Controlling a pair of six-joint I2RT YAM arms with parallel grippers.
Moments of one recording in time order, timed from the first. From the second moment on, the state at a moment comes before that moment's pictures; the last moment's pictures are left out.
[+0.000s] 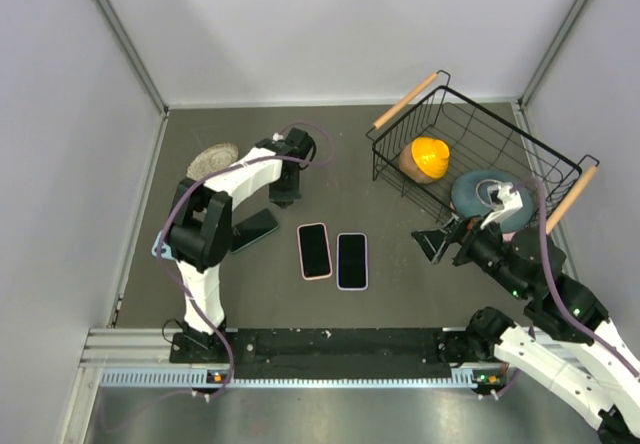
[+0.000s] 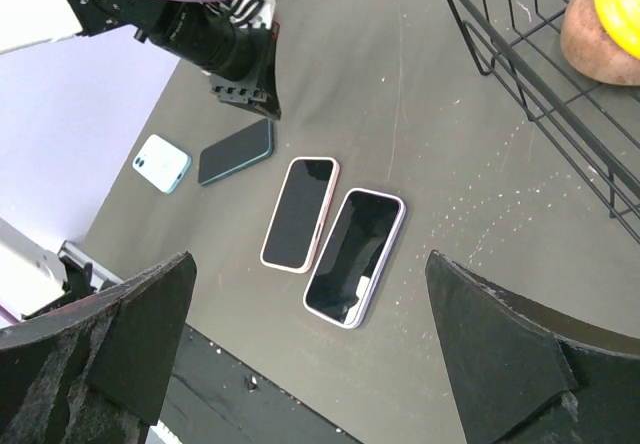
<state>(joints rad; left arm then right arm) -0.48 1.97 1.49 -0.87 -0.27 -0.49 0.73 0.40 0.79 -0.60 0.12 0.55</state>
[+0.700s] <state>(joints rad) -0.09 1.81 1.33 -0.84 0.05 -0.19 0.73 0.36 0.79 -0.64 0.15 0.55</state>
